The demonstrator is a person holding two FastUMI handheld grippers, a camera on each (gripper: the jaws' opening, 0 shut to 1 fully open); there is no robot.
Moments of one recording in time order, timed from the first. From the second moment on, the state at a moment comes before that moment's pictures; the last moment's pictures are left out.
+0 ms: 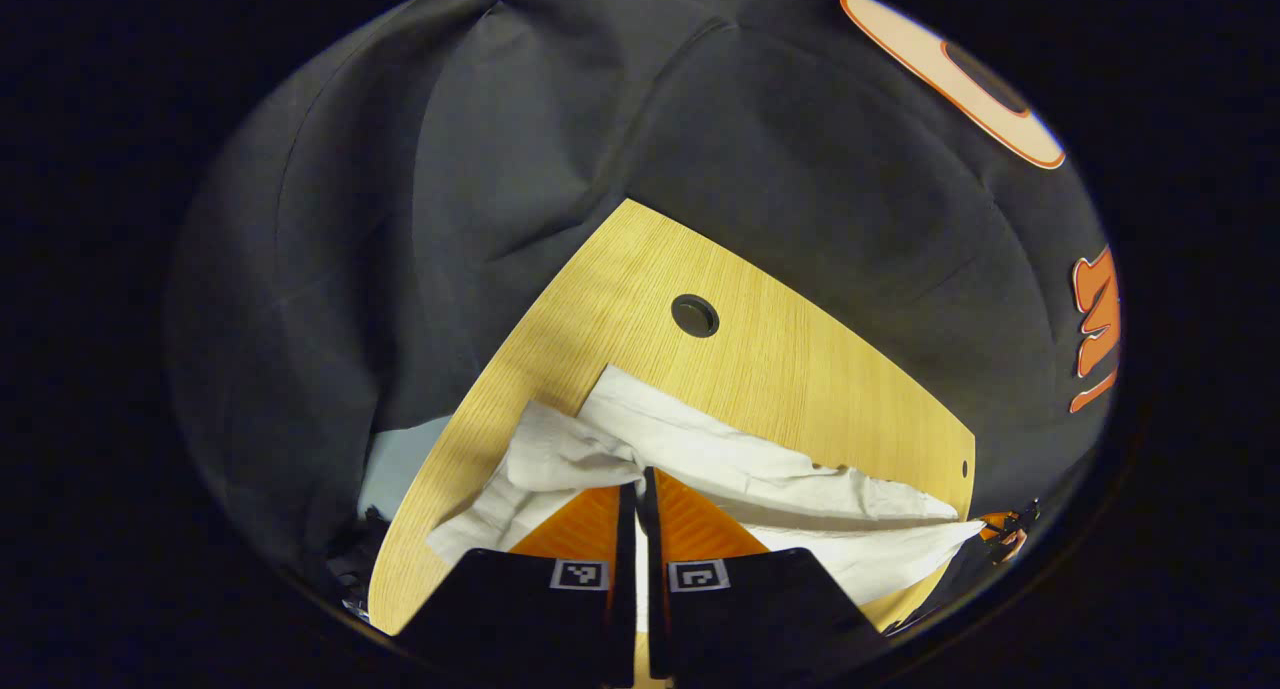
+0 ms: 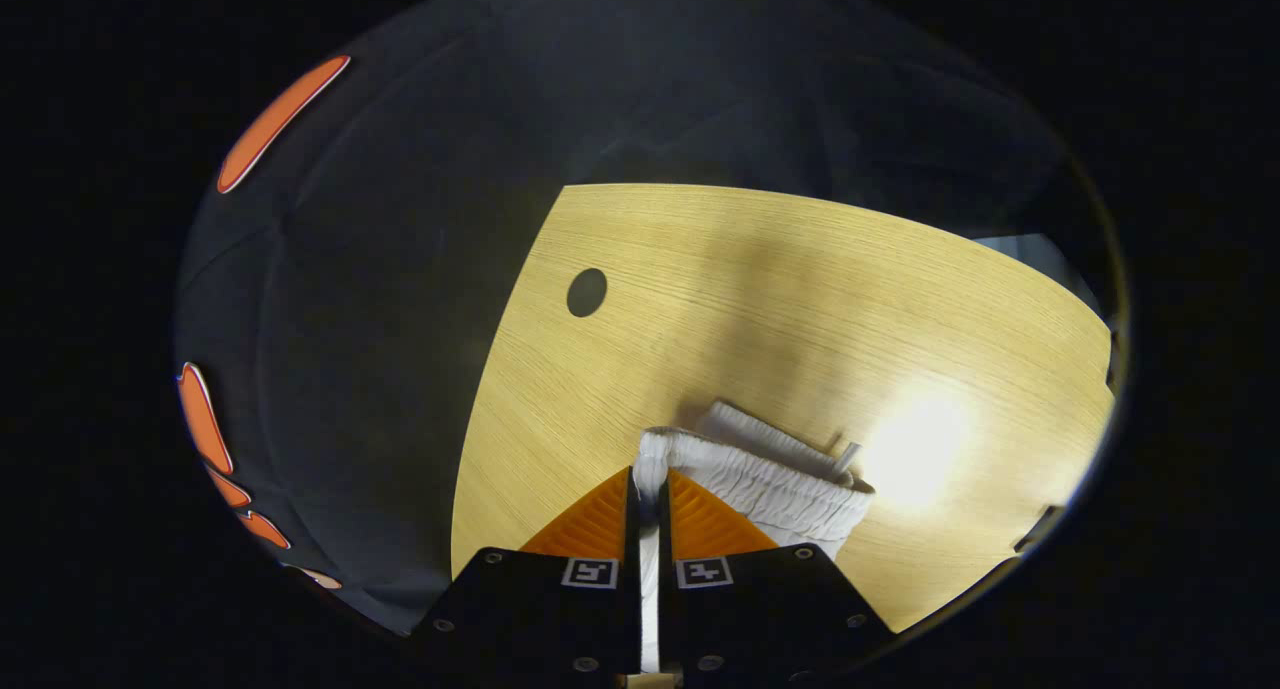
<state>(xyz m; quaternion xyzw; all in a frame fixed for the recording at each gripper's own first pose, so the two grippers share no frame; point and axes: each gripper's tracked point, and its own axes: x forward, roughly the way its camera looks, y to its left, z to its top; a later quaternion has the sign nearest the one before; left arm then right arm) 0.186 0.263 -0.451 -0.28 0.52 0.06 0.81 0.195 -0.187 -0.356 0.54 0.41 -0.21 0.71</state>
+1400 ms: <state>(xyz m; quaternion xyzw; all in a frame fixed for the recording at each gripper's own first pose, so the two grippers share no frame) 0.093 0.185 -0.381 -0.23 0.51 0.04 0.83 0.076 -0.184 -0.440 0.45 0.51 -0.21 0.70</state>
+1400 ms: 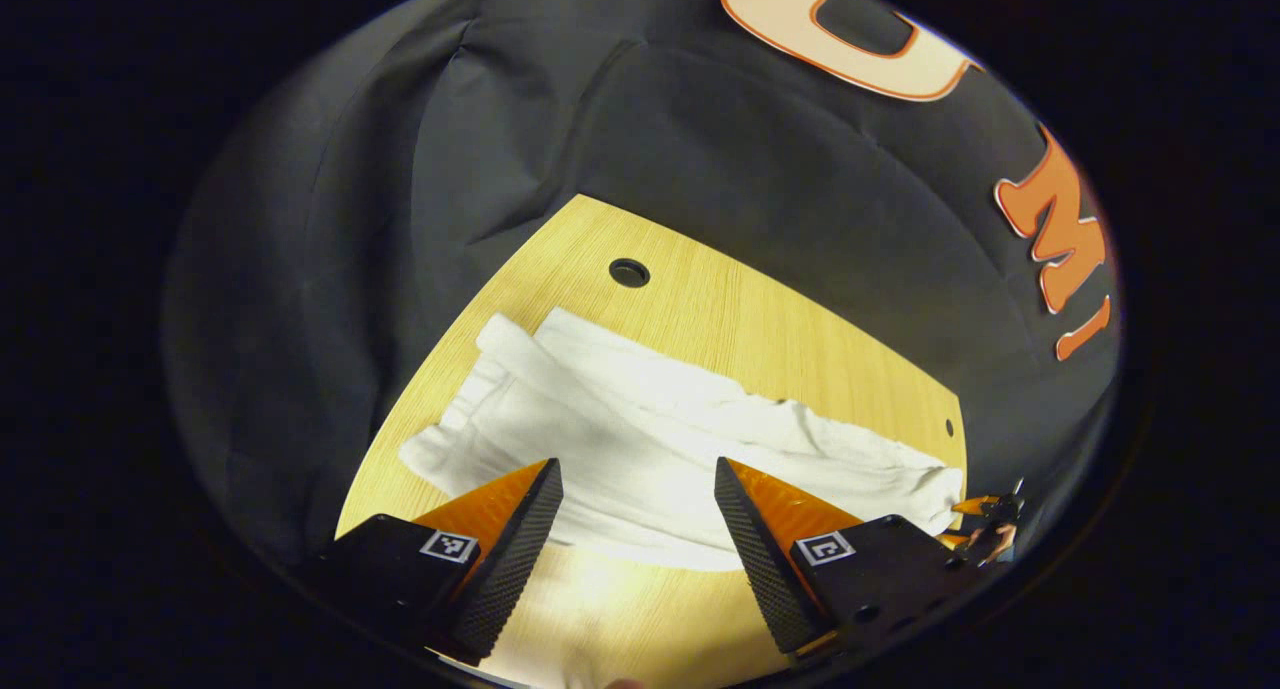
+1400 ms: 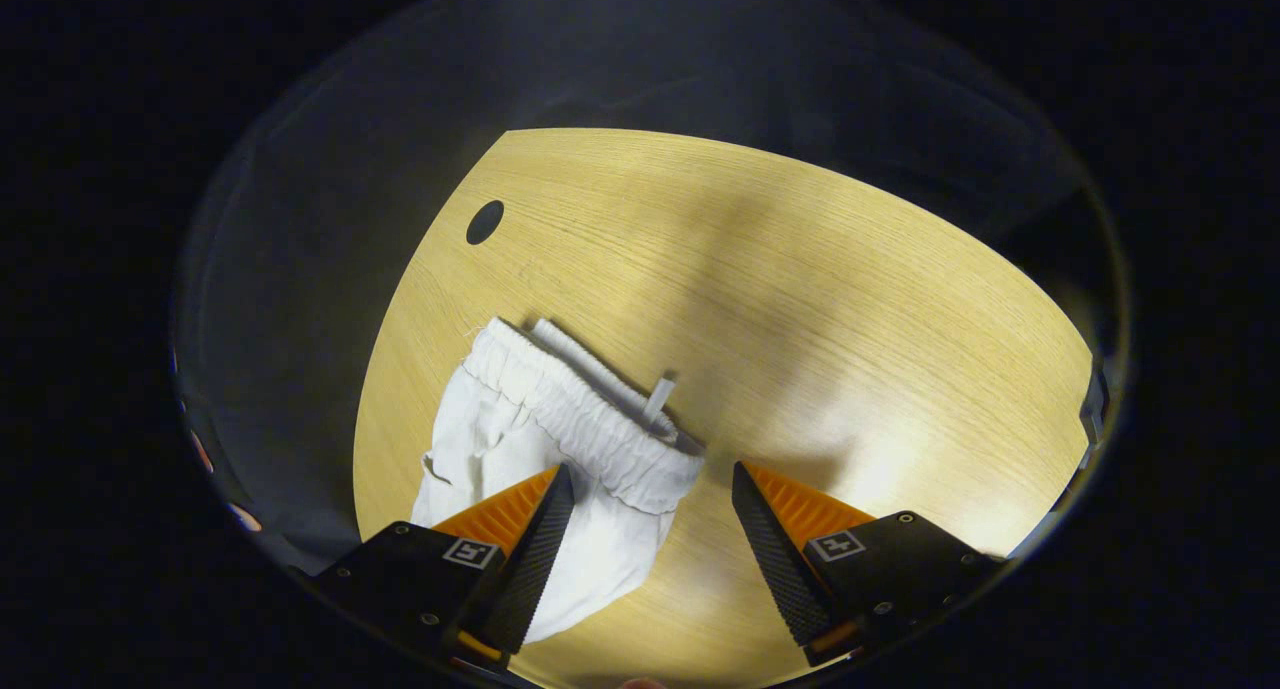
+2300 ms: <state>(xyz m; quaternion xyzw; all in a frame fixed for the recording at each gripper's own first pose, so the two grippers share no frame) -0.007 0.148 -0.343 -0.25 0.49 0.08 0.83 0.108 -0.190 -0.449 0.50 0.44 -0.22 0.71</state>
